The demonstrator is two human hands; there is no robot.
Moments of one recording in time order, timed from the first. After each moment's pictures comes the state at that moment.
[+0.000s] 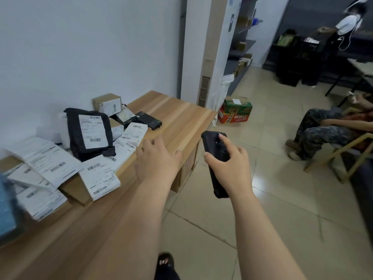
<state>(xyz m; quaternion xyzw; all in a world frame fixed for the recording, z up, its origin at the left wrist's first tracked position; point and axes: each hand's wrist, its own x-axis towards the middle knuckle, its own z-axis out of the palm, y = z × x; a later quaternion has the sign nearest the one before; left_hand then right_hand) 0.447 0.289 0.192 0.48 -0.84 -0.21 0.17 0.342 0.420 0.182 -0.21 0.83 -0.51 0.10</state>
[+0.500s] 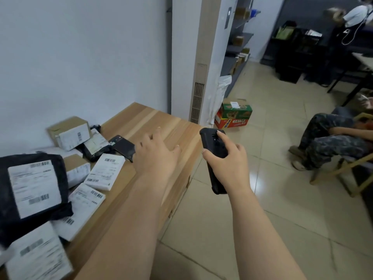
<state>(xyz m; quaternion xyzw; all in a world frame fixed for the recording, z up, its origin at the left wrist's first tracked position) 0.211 0.139 0.193 0.46 -0.85 -0.20 0.16 0.111 0.275 0.181 -0.19 0.82 -0.52 0.09</state>
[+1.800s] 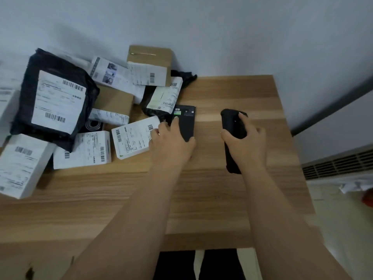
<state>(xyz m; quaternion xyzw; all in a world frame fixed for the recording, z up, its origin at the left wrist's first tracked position) 0.061 -0.107 0.031 0.84 -0.51 -0.20 0.07 -0.108 -0.137 0.034 -0.52 0.73 -0.26 0.37</state>
